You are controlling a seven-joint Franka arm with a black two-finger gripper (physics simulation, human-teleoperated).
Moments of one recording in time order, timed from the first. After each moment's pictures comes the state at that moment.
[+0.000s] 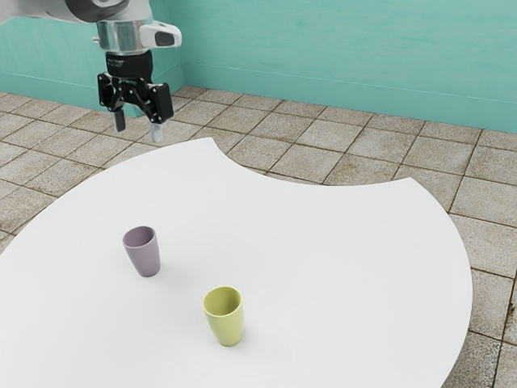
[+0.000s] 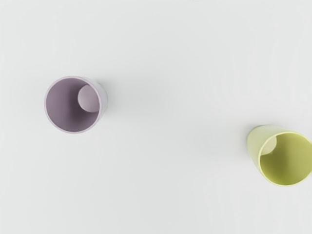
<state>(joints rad) -0.31 0.09 0.31 -1.41 0.01 1.34 0.04</state>
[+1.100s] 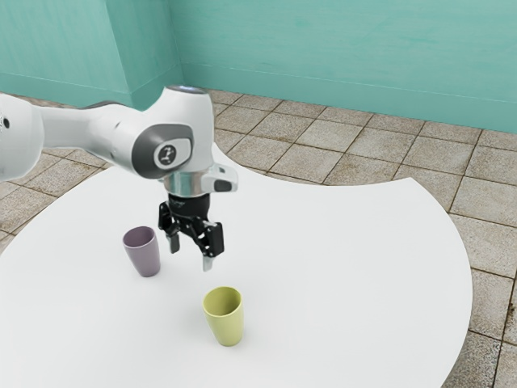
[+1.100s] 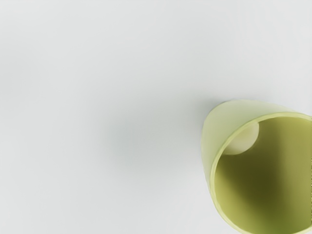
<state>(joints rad) -0.28 0.04 0.09 -2.05 -0.01 1.87 -0.03</state>
